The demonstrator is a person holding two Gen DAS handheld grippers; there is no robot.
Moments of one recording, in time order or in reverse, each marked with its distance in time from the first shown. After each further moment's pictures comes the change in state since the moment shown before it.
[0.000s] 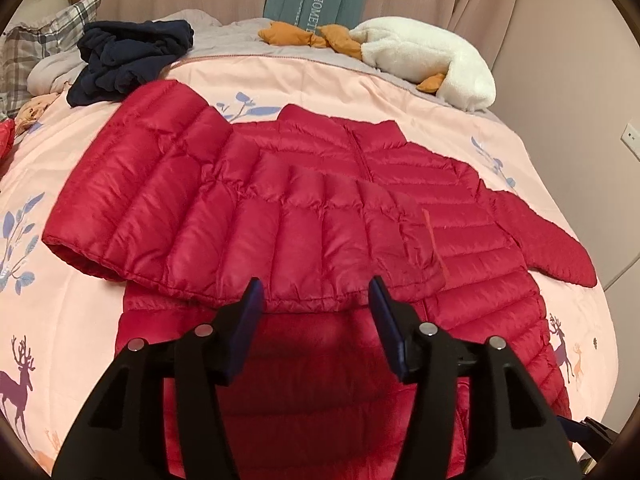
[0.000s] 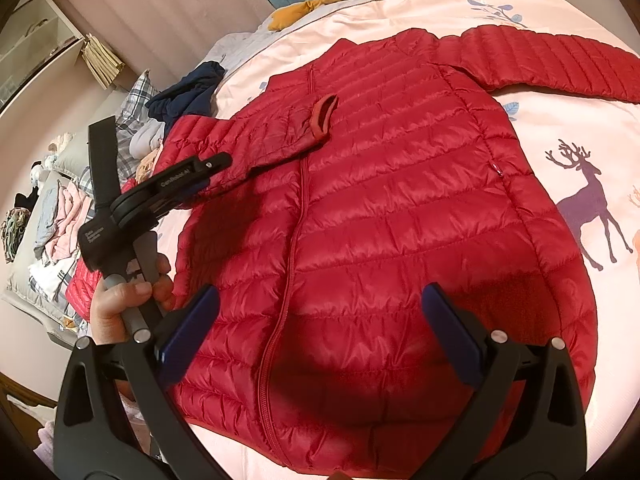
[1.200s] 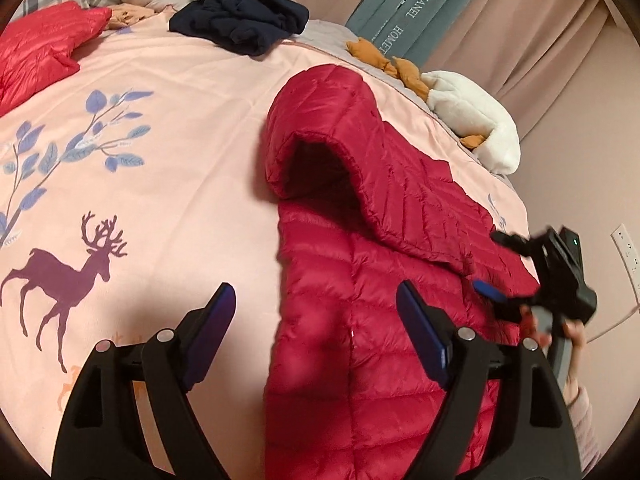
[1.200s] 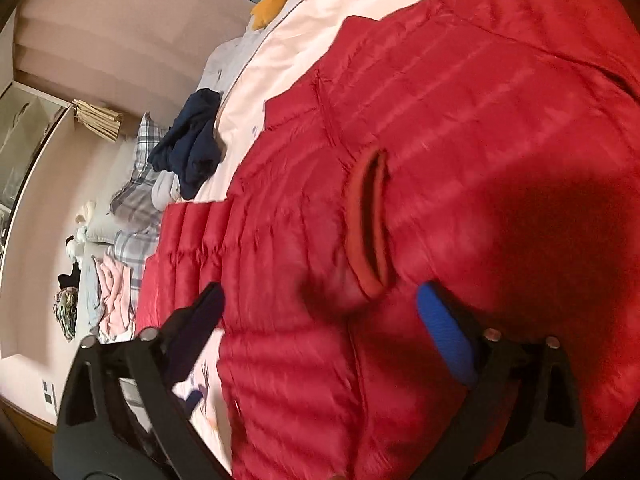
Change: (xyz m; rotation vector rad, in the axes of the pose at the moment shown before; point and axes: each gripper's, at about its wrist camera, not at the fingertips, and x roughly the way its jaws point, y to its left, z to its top) left arm -0.076 0.127 -0.069 -0.327 -0.027 -0.062; right arm 0.141 -0.002 0.142 0.239 0.090 0.231
